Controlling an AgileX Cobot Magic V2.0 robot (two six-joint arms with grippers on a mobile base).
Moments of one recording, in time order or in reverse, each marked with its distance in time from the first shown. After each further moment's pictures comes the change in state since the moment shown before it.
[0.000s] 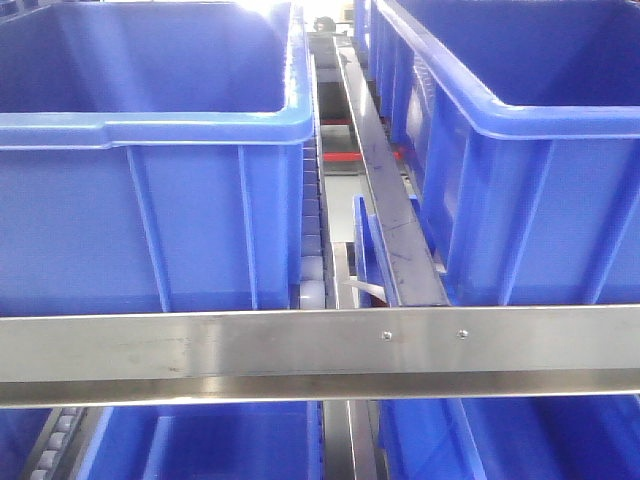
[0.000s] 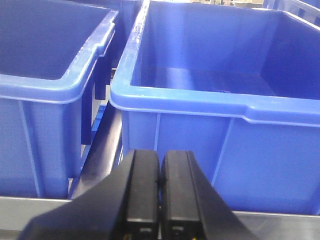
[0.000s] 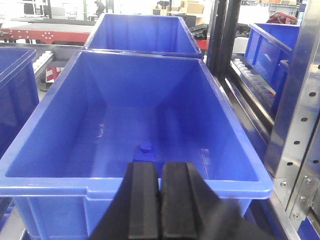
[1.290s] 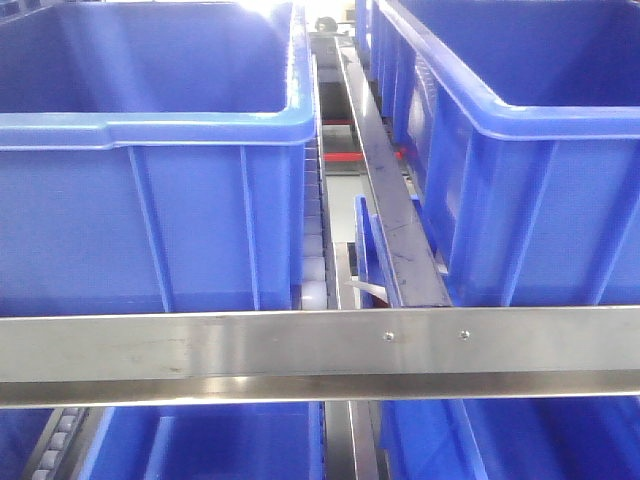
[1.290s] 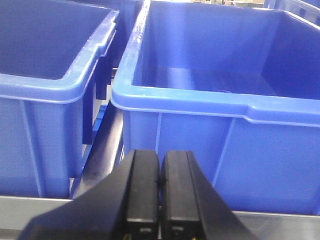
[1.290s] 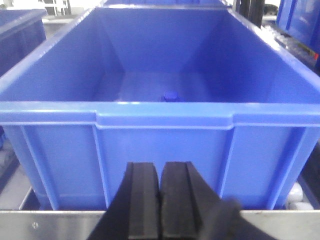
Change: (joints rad) left arm 0.000 0.000 0.000 0.000 -0.002 0.000; right arm -0.002 -0.057 0.485 0.084 -0.428 0.000
